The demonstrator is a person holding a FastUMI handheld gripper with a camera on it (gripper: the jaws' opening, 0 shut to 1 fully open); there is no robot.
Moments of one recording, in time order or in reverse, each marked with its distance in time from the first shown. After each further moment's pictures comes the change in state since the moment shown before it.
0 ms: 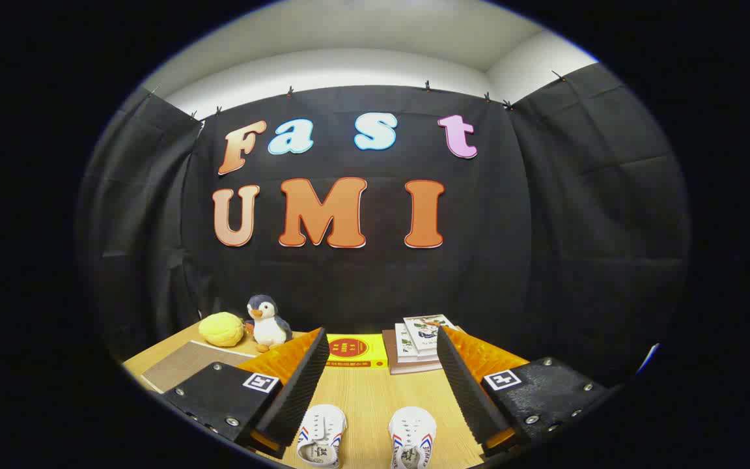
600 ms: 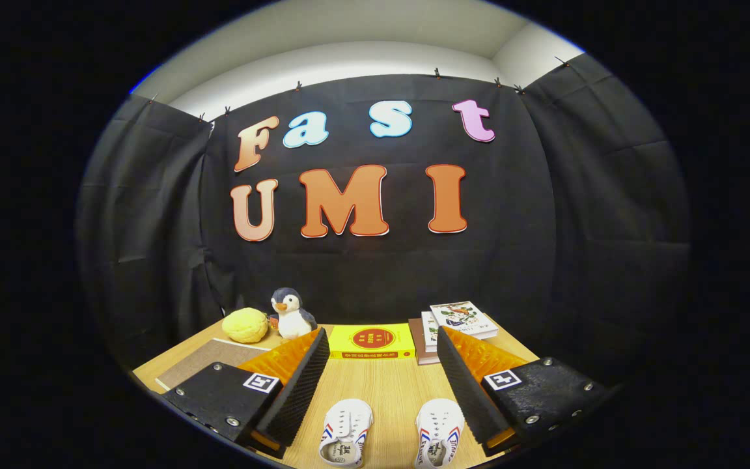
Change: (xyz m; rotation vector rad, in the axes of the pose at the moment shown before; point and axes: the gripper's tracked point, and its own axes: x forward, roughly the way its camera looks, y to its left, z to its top) arm 0.008 0.021 -0.018 0.011 0.052 0.084
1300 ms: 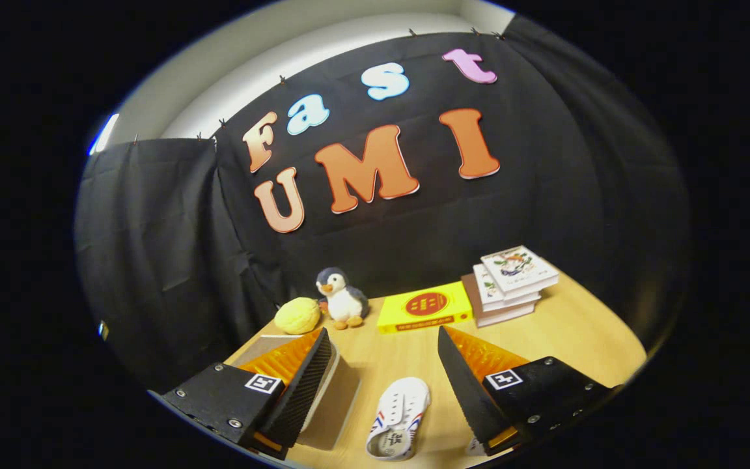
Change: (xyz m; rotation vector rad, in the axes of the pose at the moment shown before) arm 0.017 0.045 -0.060 0.308 0.214 0.281
